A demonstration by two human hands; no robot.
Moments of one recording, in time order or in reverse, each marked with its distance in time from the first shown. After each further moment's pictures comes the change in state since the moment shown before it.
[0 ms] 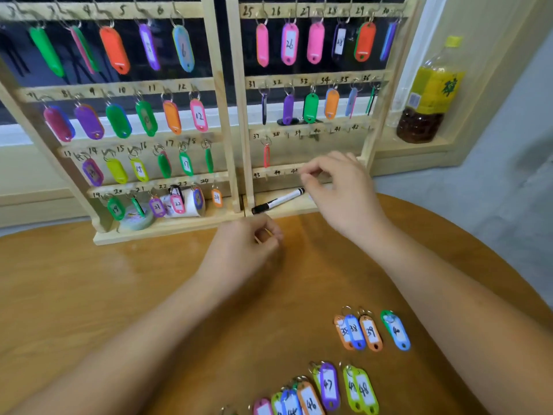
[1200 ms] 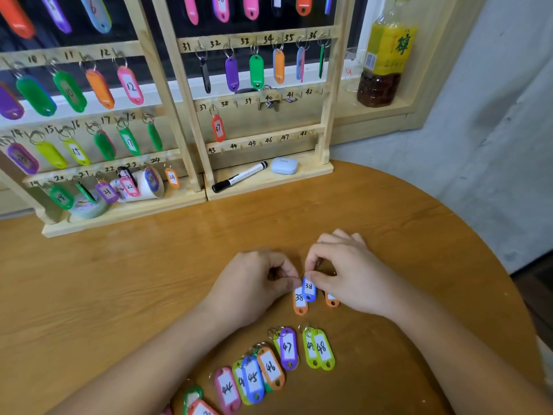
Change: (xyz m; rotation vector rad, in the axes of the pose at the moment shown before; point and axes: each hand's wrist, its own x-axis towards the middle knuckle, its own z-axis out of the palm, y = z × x) left_hand -0.053 0.023 0.076 -0.020 -0.353 0.157; right_hand -0.155 0.042 -0.049 -0.122 -0.586 0.154
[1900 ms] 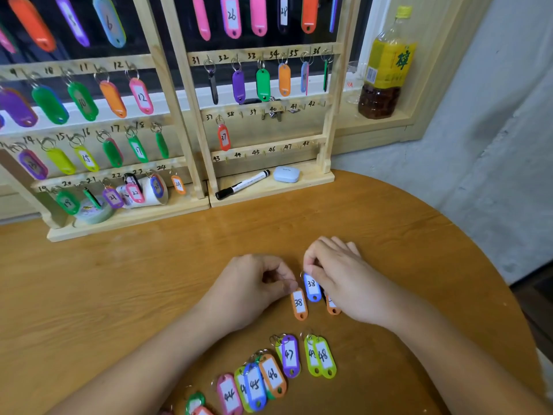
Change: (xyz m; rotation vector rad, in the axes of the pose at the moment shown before) left_hand -0.004 -0.002 -0.013 -0.097 -0.024 -0.029; right_hand 0.003 -0.010 -0.001 -0.069 -0.014 -0.068
